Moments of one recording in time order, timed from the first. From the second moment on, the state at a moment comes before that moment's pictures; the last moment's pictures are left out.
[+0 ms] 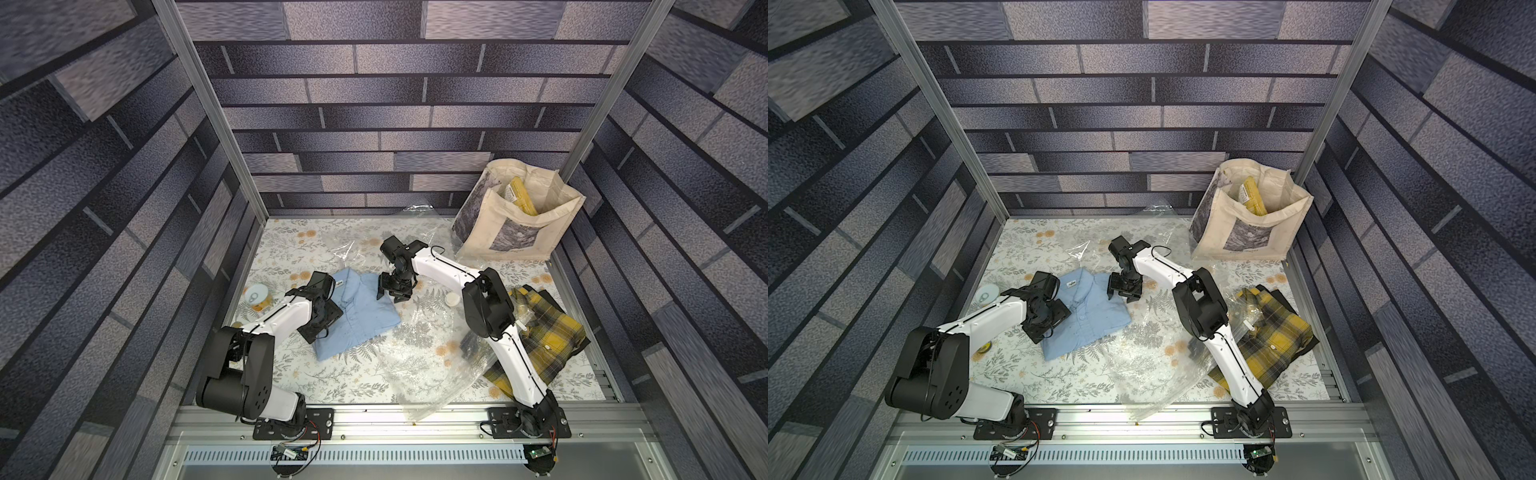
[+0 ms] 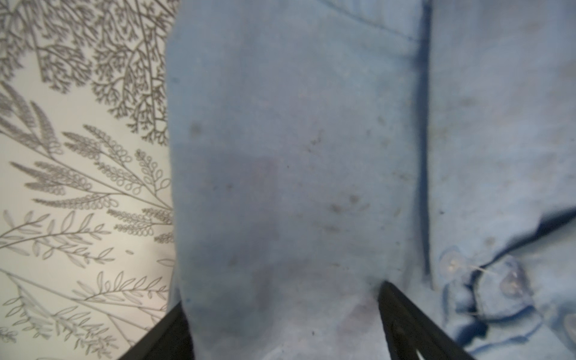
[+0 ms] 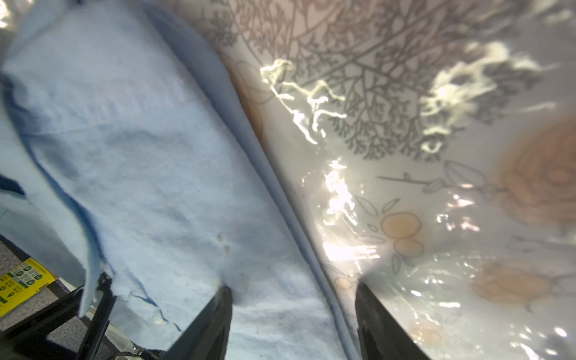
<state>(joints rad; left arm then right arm) -0.20 1.45 0.75 -0.63 -0.03 -0.96 0.72 2.39 2.03 -1.01 -0.35 0.72</state>
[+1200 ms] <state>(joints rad) -0.45 1.40 0.88 -0.62 0.06 -0.96 0.67 1.97 1.68 -1.11 -0.08 0.55</state>
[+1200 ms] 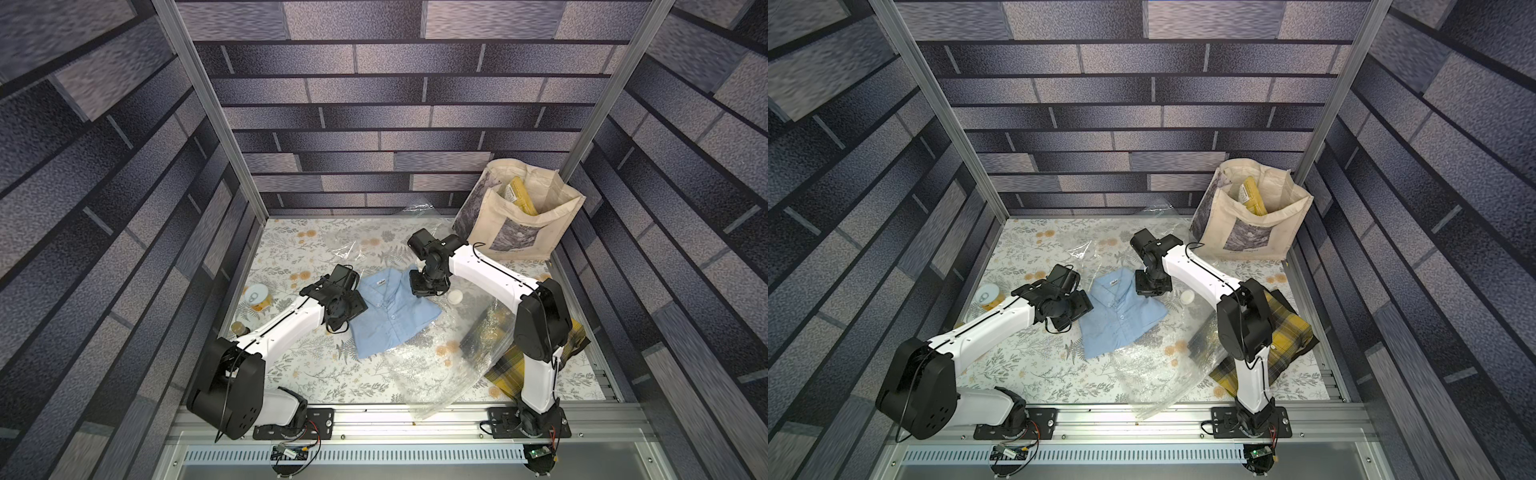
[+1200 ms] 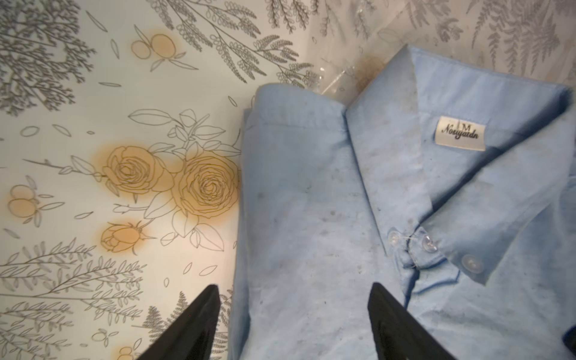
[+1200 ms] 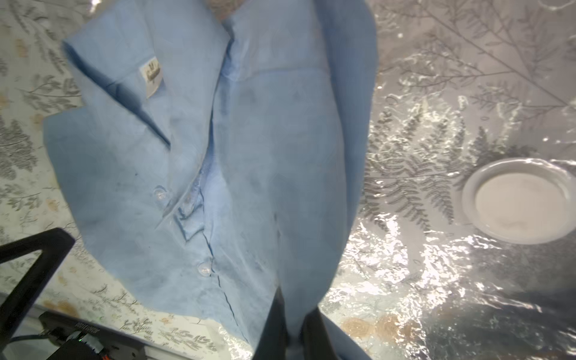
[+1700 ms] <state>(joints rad) -0.53 1.68 0.94 -0.41 0.22 -0.92 0.75 2.09 1.94 -1.23 0.14 0.54</state>
